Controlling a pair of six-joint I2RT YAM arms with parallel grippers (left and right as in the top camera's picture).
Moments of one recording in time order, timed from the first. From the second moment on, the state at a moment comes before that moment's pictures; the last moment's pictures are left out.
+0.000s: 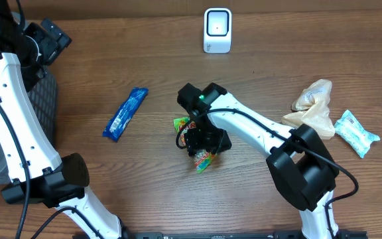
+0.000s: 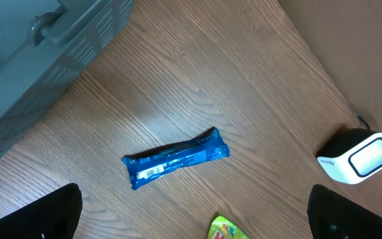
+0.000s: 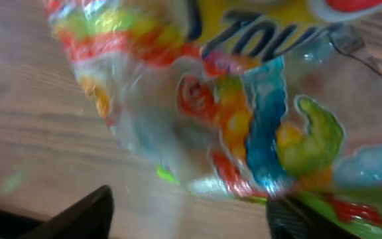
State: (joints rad) left arm 0.32 1.99 2.57 -1.69 0.09 -0.57; right arm 0.75 2.10 1.62 -1.21 -0.25 0.49
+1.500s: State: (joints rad) left arm 0.32 1.99 2.57 -1.69 0.09 -0.57; right arm 0.40 2.10 1.46 -0.90 -1.50 0.20
